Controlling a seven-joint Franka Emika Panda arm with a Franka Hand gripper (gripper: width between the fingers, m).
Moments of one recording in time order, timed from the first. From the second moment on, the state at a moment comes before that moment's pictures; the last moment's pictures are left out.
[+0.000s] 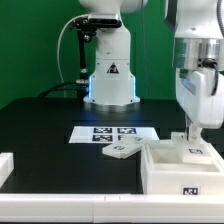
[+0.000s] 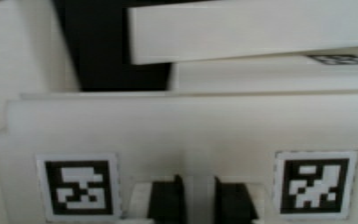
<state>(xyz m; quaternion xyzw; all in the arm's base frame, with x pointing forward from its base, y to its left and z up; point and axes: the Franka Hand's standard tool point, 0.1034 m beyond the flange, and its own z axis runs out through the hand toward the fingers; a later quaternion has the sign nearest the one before) 0.552 0.105 0.065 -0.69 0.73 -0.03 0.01</state>
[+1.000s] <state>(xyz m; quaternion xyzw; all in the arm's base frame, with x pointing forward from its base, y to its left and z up) 0.593 0.103 0.064 -0.70 0.71 -0.05 0.02</state>
